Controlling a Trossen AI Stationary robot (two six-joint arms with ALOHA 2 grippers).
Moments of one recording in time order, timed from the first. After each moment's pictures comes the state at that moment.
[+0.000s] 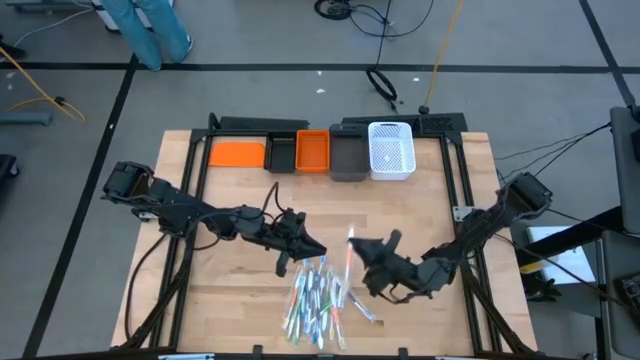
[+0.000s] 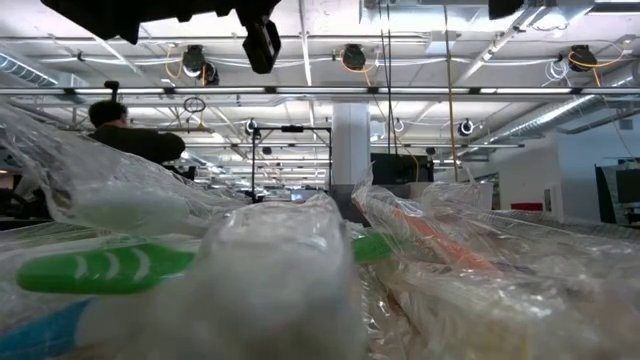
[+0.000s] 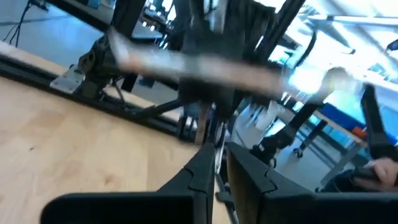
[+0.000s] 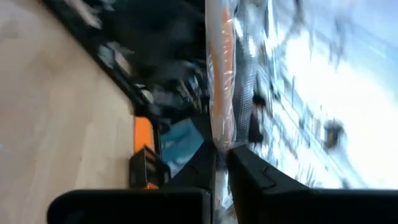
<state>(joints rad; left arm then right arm) -0.24 1.53 0.72 0.83 0.05 -0.50 0.65 1.57 0.82 0.90 1.16 -1.23</state>
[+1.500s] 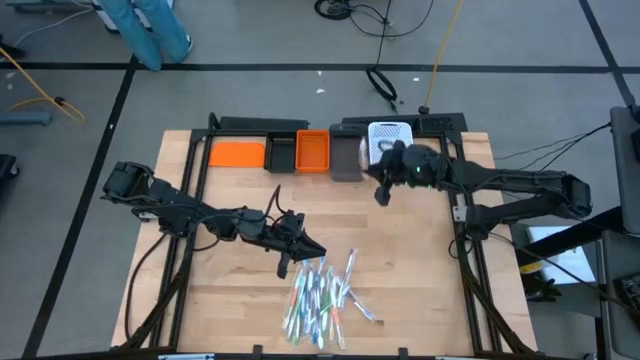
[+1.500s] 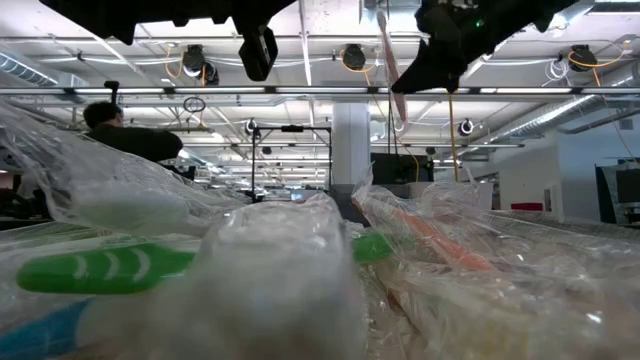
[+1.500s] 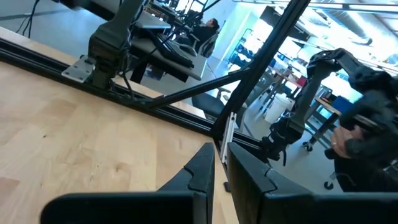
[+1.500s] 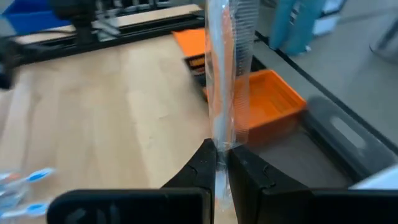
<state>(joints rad) -0.25 1.52 0.72 0.79 0.02 -0.49 -0.27 1.10 0.82 -0.17 0.09 0.08</state>
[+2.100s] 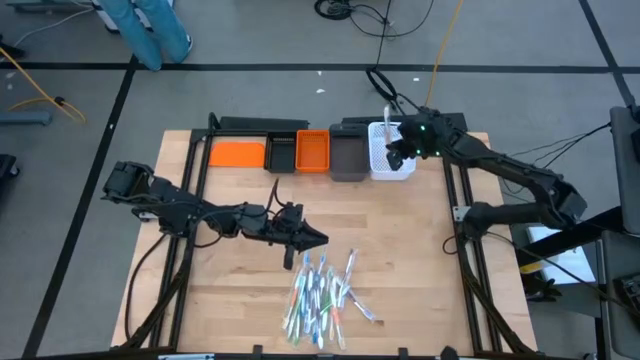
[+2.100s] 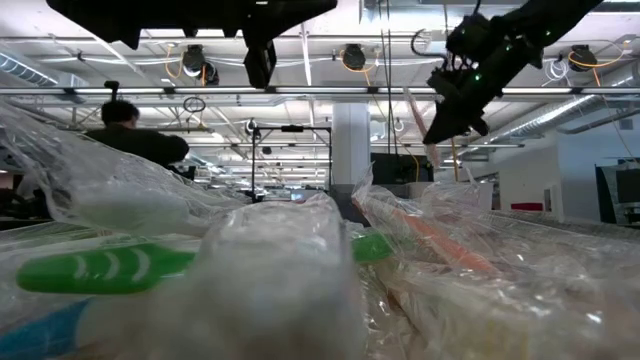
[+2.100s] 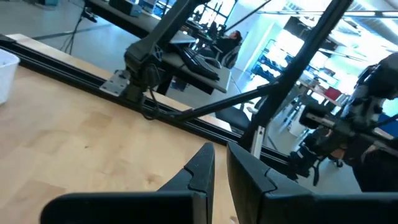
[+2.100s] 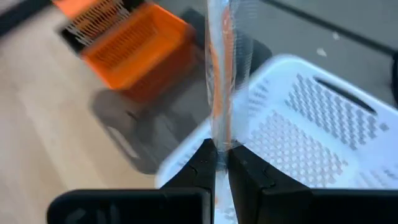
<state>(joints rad) -0.21 1.52 0.72 0.78 -0.05 -0.47 -0.77 1.18 0.81 -0.33 -0.14 0.13</state>
